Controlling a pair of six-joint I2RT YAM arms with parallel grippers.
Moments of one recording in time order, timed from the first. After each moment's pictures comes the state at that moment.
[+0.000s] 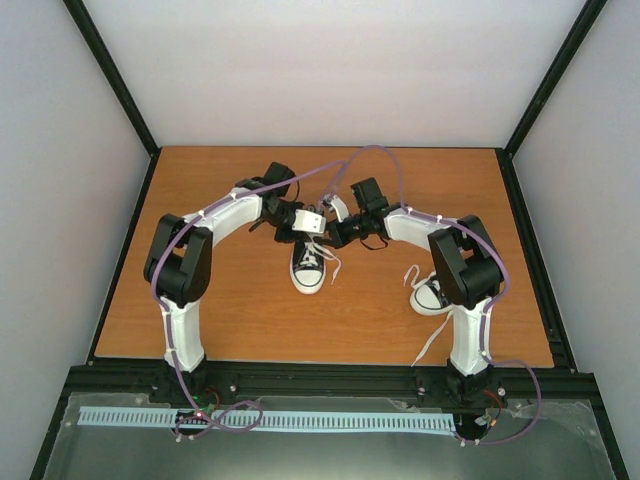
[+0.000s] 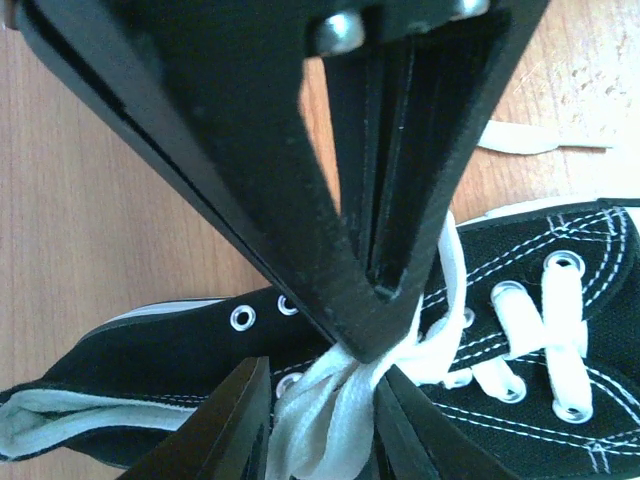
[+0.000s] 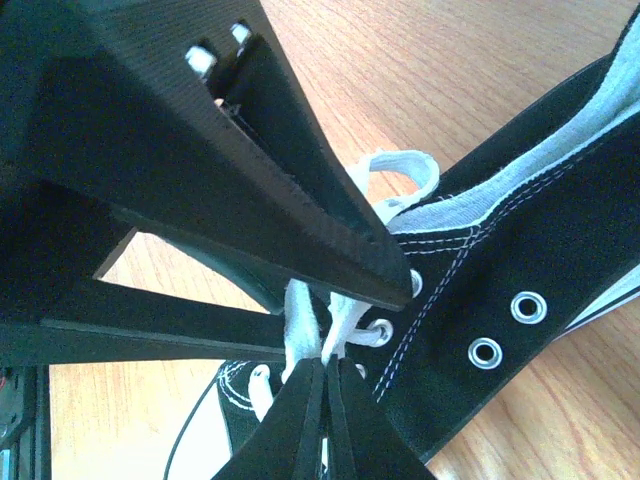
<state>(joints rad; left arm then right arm) -0.43 1.97 1.48 -0.71 0.47 1.27 0.49 2.01 1.30 -0.20 -0.81 0.02</state>
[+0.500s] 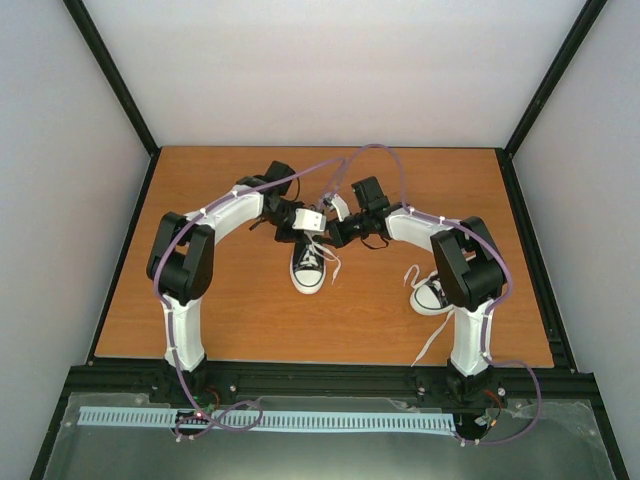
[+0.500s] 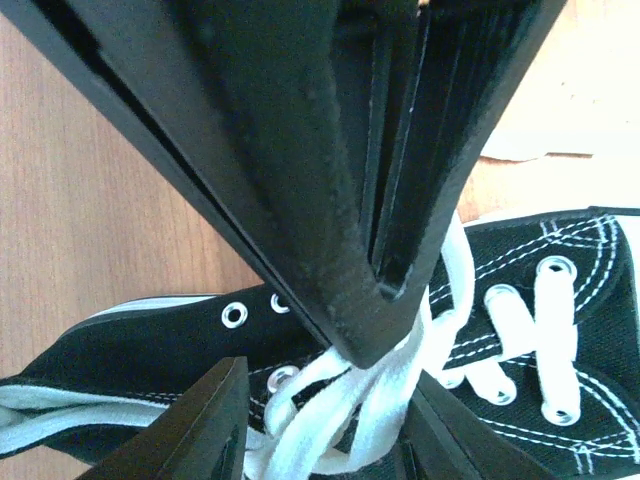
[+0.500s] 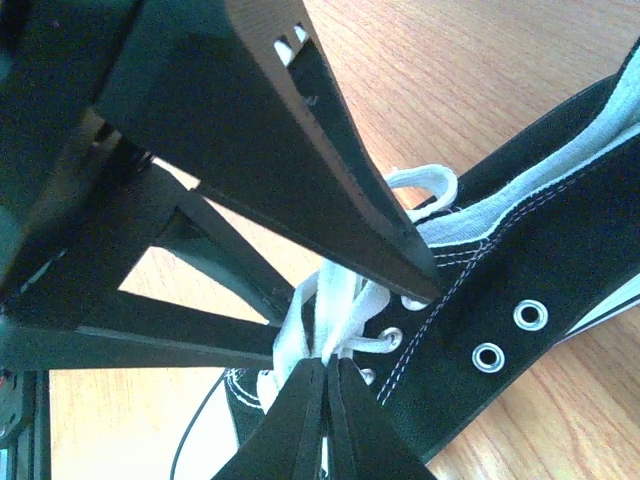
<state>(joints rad) -0.43 2.00 1.52 -0.75 0.47 1.25 0.49 1.98 1.29 -0.20 -0.80 0.01</state>
